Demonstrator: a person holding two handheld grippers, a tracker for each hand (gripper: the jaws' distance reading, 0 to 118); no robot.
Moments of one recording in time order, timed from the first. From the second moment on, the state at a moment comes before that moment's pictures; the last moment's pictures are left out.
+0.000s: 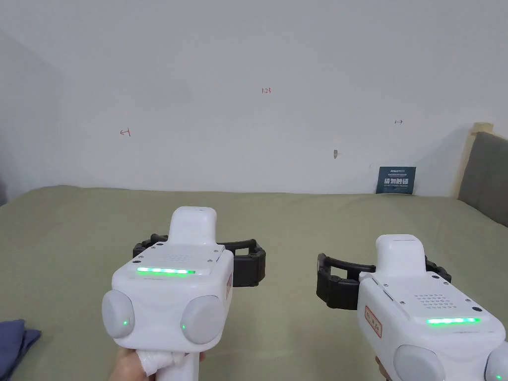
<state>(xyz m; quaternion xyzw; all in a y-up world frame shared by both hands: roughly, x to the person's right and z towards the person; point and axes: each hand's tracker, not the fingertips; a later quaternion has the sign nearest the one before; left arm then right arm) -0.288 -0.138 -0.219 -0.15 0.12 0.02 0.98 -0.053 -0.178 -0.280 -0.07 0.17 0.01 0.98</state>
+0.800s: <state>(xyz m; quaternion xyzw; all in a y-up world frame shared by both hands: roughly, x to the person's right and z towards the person) -0.294 -0.135 -0.213 -0.15 0.16 0.00 0.97 -0.056 -0.161 -0.292 -0.12 0.15 0.02 0.98</state>
